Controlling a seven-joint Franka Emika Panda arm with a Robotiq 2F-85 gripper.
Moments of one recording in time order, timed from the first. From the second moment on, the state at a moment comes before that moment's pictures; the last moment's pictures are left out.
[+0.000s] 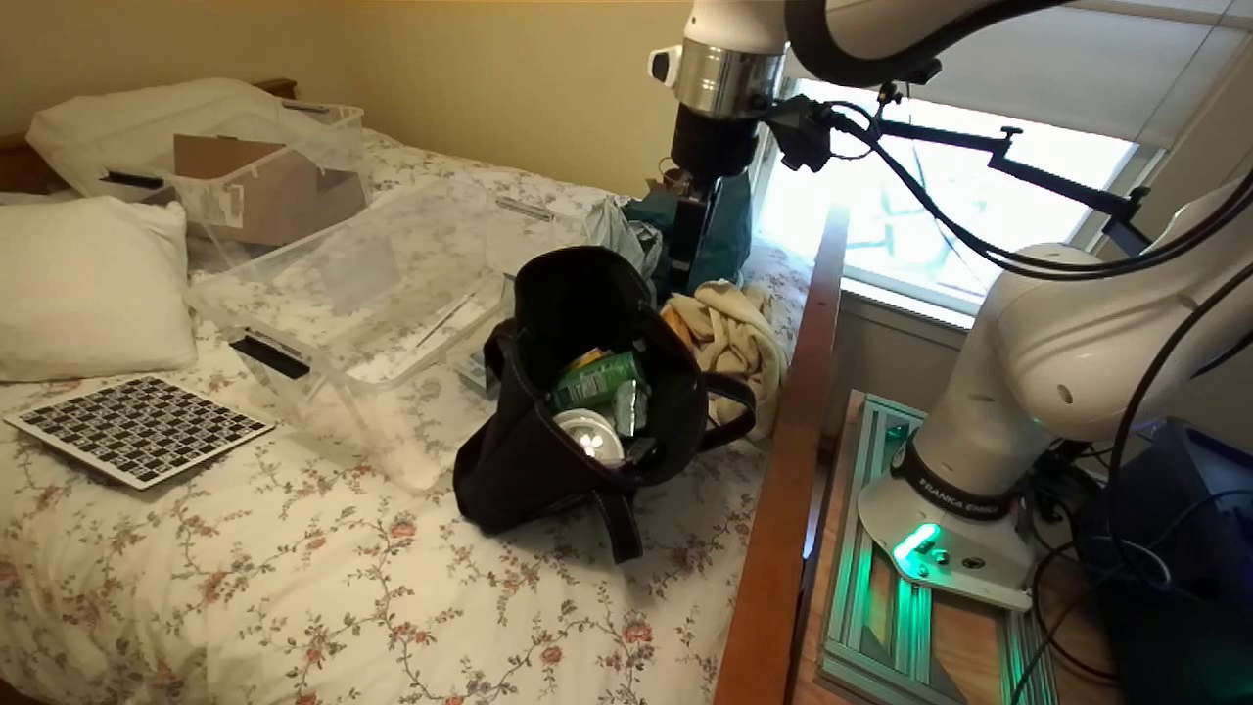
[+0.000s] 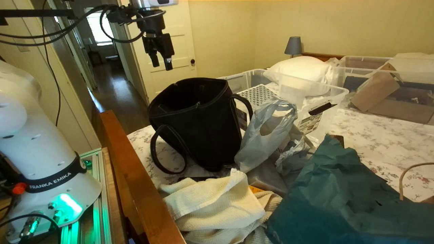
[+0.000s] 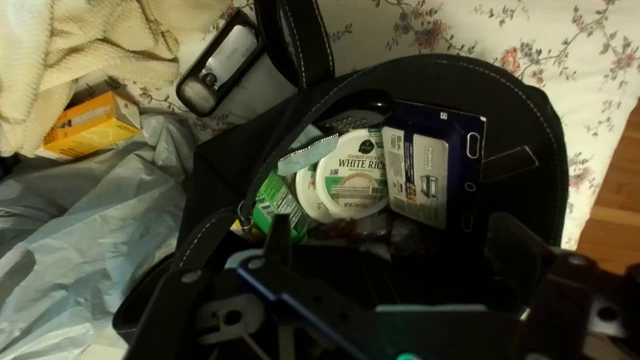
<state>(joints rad) 0.07 -0.60 0.09 -2.53 0.02 1.97 -0.03</state>
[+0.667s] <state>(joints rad) 0.16 -0.35 0.01 -2.42 0.21 1.94 -0.29</state>
